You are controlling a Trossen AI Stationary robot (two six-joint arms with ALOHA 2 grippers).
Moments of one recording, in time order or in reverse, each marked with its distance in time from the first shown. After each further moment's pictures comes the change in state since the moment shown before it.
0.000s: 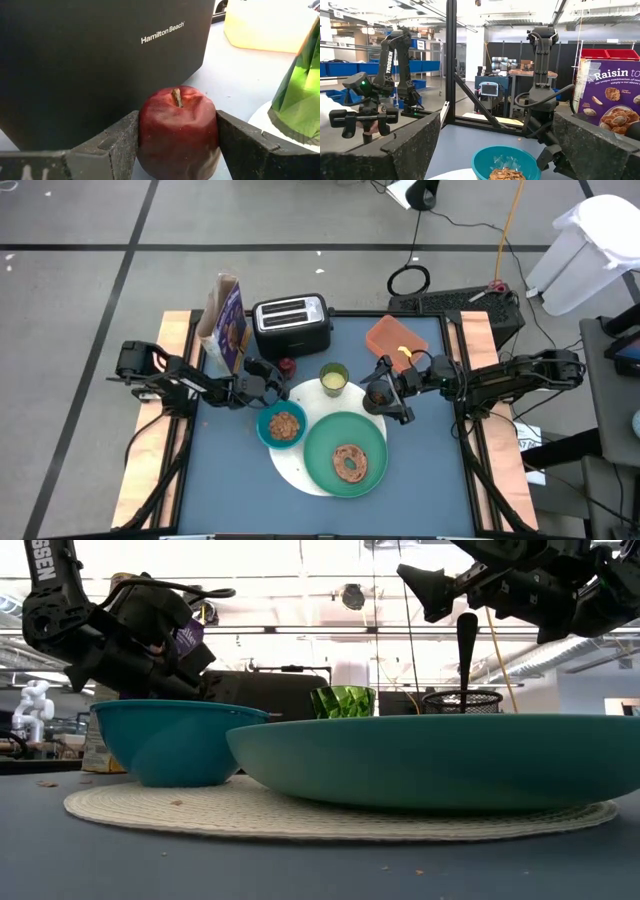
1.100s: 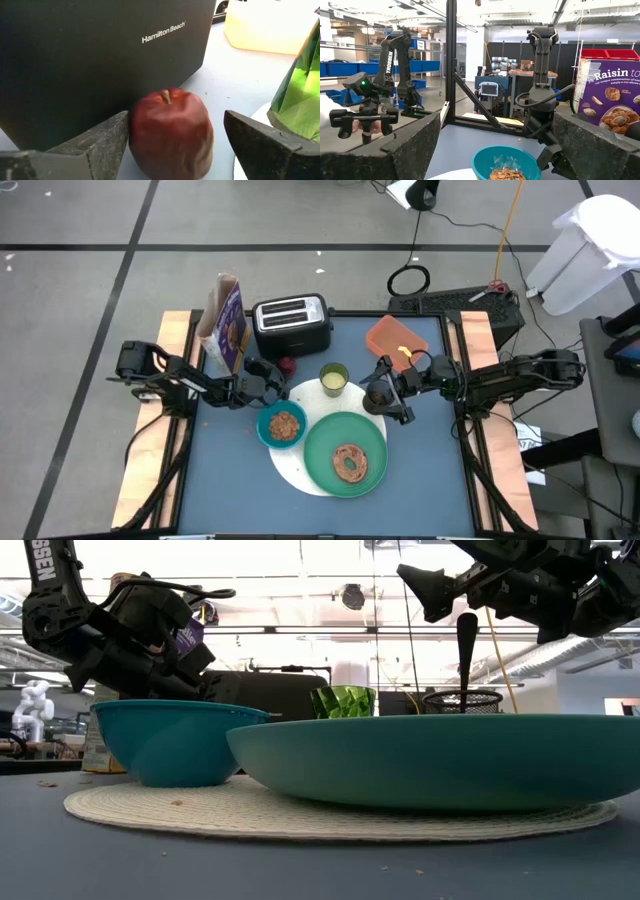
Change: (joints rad) left arm 0.000 0.000 0.000 -0.001 0.000 -0.015; right arm 0.000 0.000 0.000 0.000 0.000 0.000
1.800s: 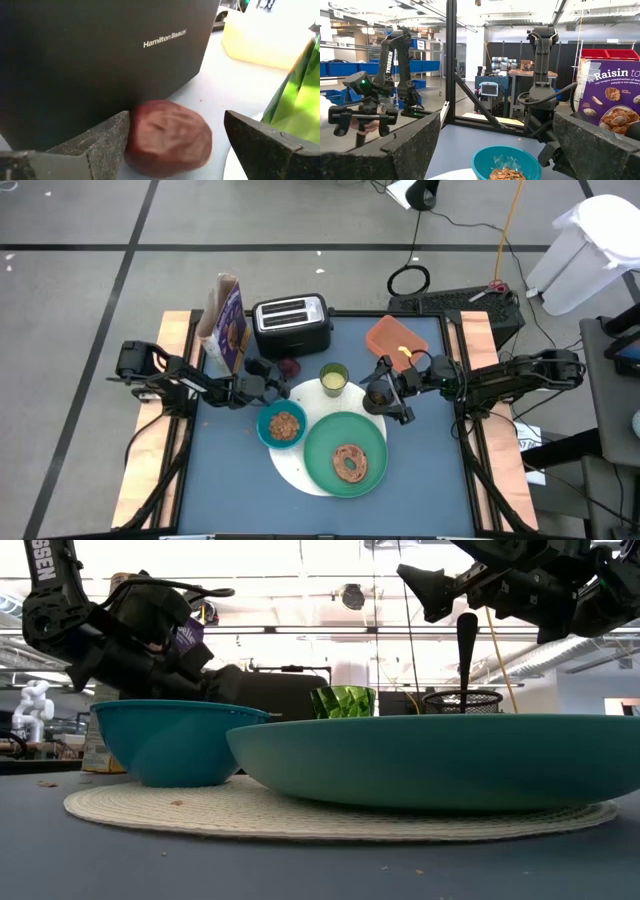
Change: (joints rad) left arm 0.000 0.000 0.000 0.027 0.000 -0.061; right arm 0.000 0.000 0.000 0.000 0.000 0.000
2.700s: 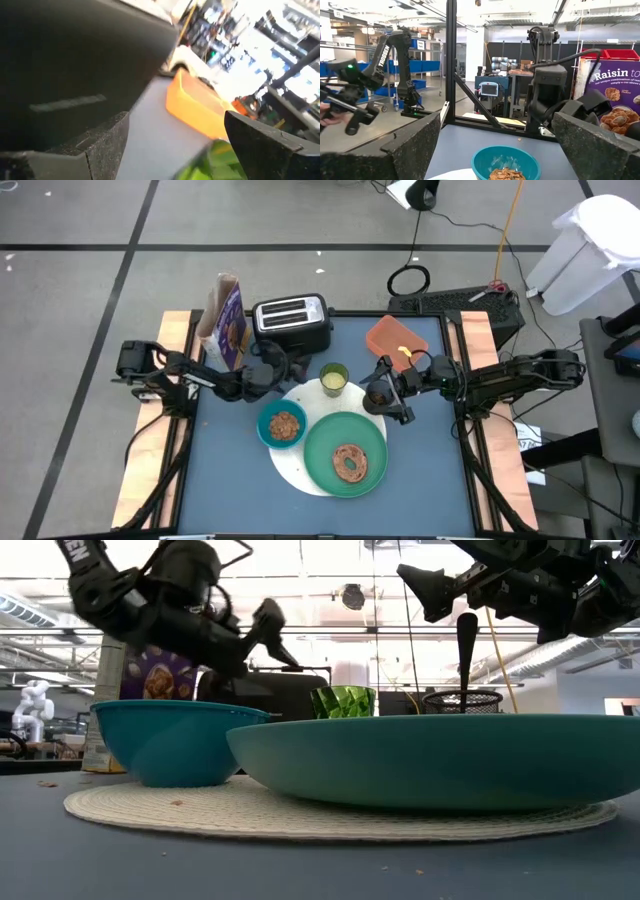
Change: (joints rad) left arm 0.021 -0.001 0.230 0.001 0.064 -0.279; right arm 0.000 0.000 0.000 0.000 0.000 0.000
